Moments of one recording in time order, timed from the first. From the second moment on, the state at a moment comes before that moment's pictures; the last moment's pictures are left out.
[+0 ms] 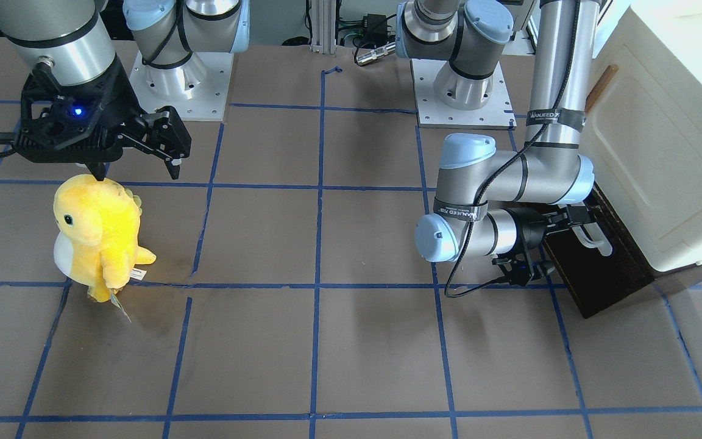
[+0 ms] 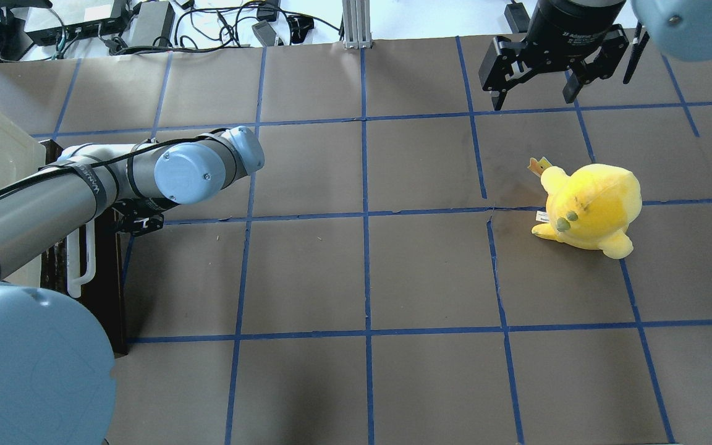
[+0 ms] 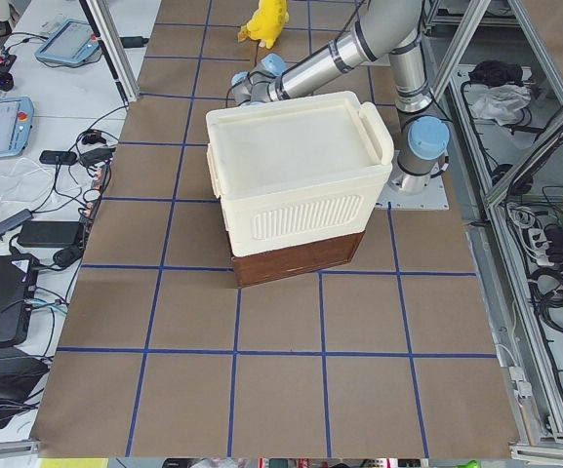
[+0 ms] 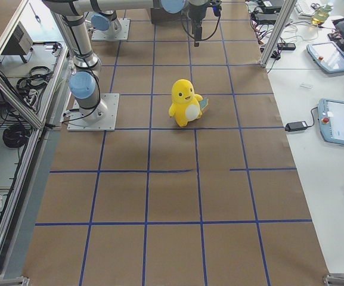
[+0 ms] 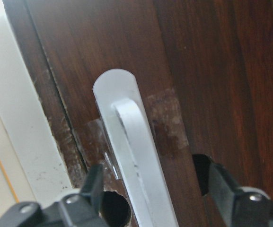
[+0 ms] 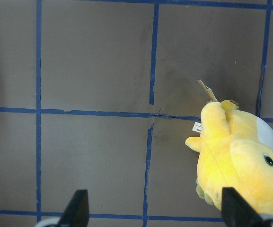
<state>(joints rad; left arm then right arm) -1.62 -2.05 -1.80 -1.71 2.76 -0.64 1.60 -1.48 1.44 -1.57 -1.58 -0.02</state>
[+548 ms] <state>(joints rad) -1.62 -2.04 -1.80 -1.71 2.76 -0.63 1.60 -1.48 1.44 -1.57 -1.58 -0.02</state>
